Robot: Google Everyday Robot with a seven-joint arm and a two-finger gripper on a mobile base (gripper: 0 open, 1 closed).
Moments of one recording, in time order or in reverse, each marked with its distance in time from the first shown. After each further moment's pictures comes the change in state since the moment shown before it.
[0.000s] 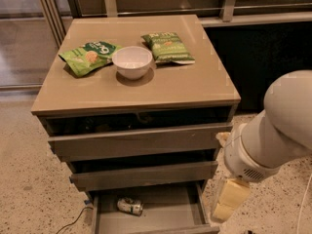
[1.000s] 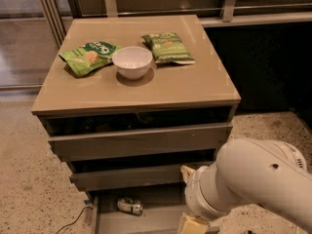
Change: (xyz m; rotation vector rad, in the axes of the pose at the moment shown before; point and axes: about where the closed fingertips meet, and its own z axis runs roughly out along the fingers) arm -0.040 0.062 0.101 -0.060 -0.115 -0.059
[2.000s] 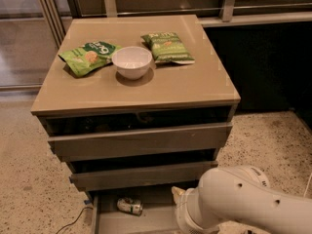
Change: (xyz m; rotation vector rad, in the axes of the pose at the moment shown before) arm 0.021 0.023 0.084 -0.078 0.004 -0.031
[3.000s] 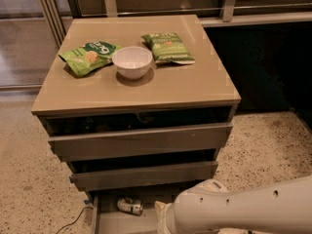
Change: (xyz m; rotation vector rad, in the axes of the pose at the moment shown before) arm -0.005 0.011 0.100 -0.055 -0.009 -0.045
